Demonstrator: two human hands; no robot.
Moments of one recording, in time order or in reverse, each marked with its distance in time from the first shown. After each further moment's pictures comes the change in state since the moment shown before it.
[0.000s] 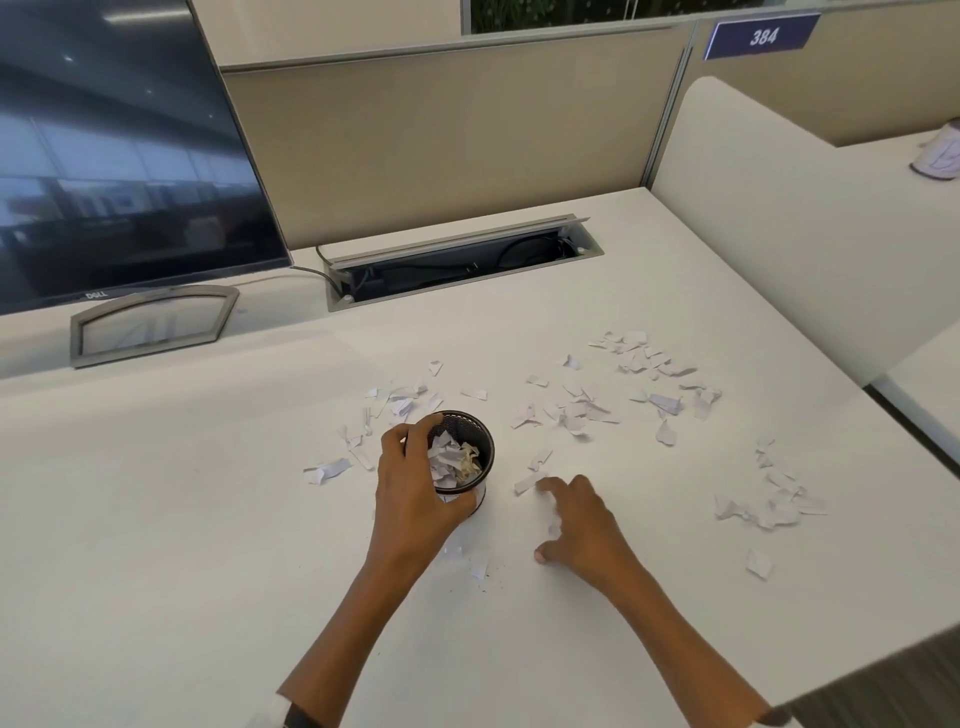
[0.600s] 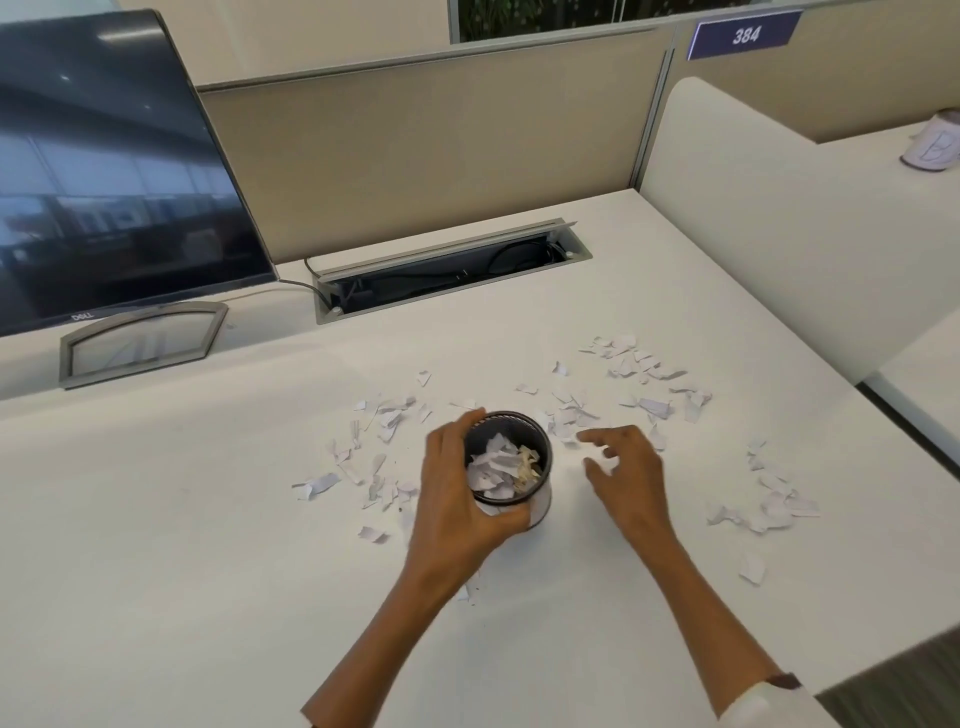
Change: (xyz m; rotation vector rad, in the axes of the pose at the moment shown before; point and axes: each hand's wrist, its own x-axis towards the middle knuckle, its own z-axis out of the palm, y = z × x) left_hand -0.006 0.048 0.023 -0.245 -0.069 0.112; right_hand 0.025 0.031 -0.046 0.396 0.563 -0.089
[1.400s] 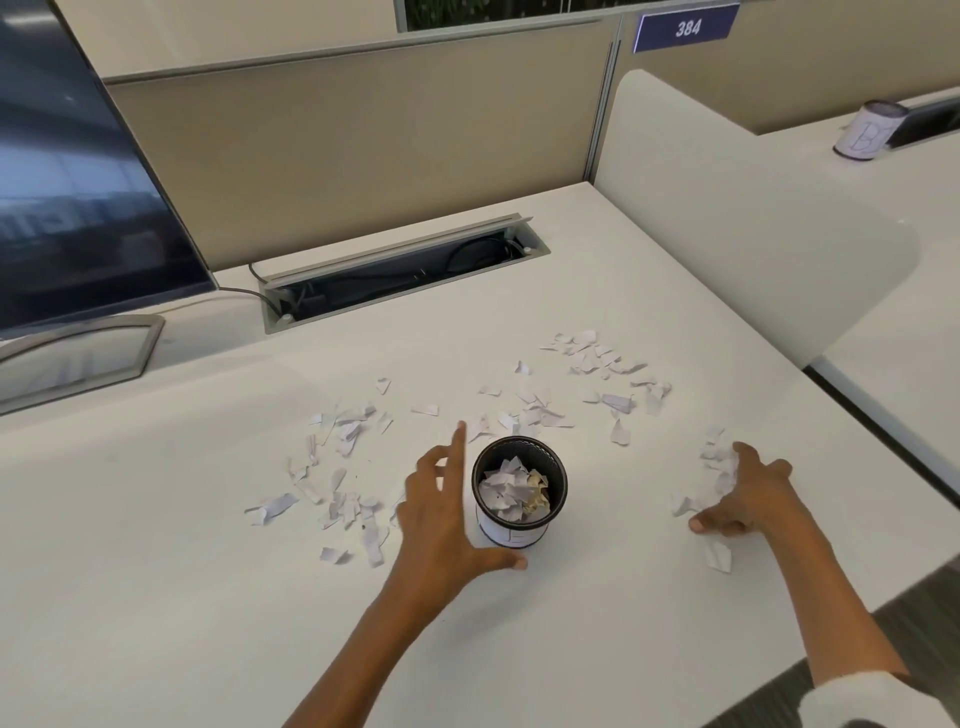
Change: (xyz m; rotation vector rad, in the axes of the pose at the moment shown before) left_hand 0.006 -0.035 0.020 0.285 -0.275 -0.061; right_hand 0.026 0.095 -0.122 -0.373 -0.210 0.673
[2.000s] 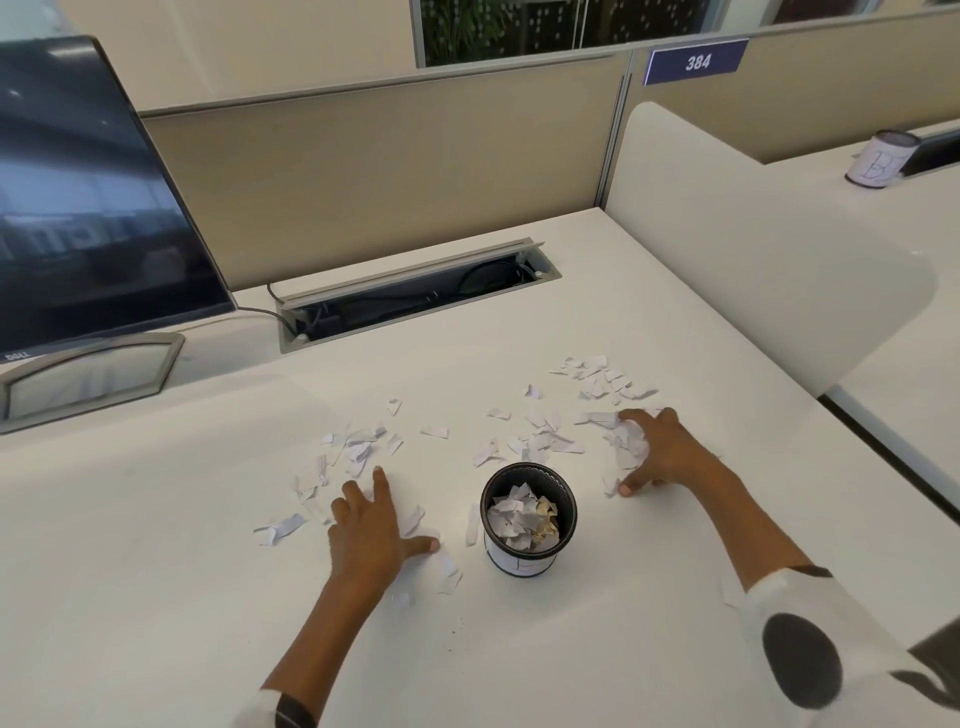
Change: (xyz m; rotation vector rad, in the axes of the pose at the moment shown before) left_hand 0.036 -0.056 -0.034 0.535 -0.037 -0.470; right_hand 0.026 -0.095 0.013 -0.136 -0.156 -0.450
